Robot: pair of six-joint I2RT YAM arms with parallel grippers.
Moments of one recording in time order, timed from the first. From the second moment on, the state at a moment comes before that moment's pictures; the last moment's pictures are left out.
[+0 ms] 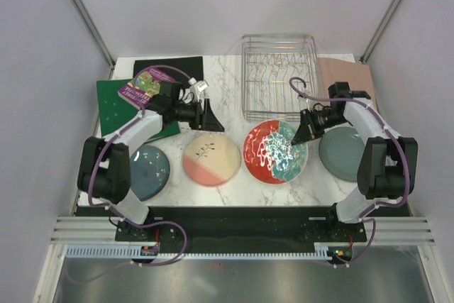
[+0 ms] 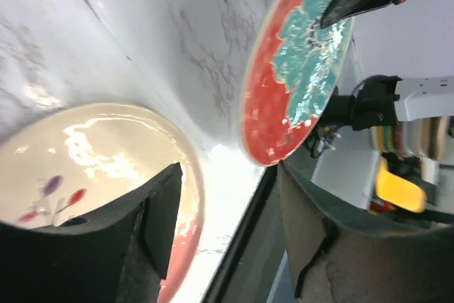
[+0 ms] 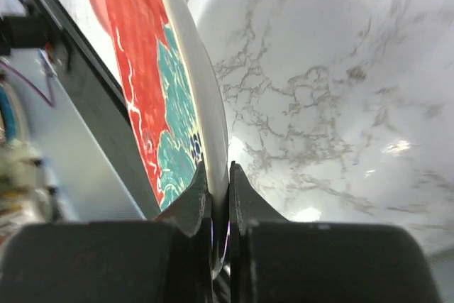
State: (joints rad) left arm -0.33 1.67 1.07 -0.22 0.94 -0.30; right arm -0.03 1.63 1.12 -0.95 -0.87 -0.37
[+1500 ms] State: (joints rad) left arm -0.29 1.51 1.09 -0.36 0.71 -0.09; right arm 0.23 2.20 2.34 -0.43 0.61 -0.11
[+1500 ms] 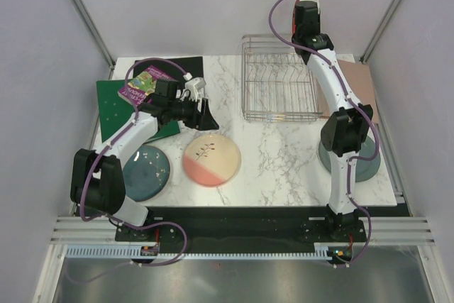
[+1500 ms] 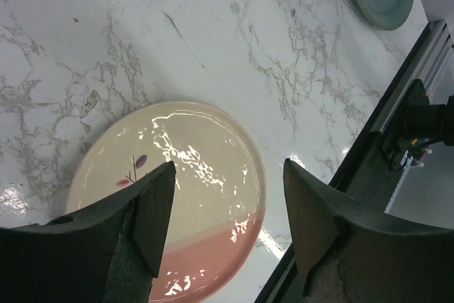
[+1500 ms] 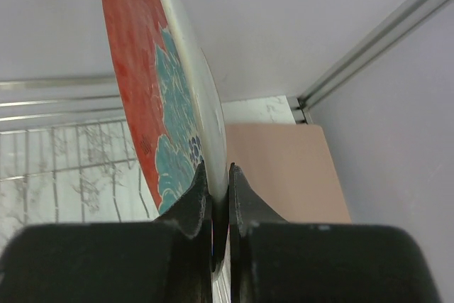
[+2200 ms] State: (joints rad) left arm -0.29 1.53 1.09 -0.36 0.71 -0.09; right arm 0.21 2.22 2.25 -0.49 0.68 -0.15
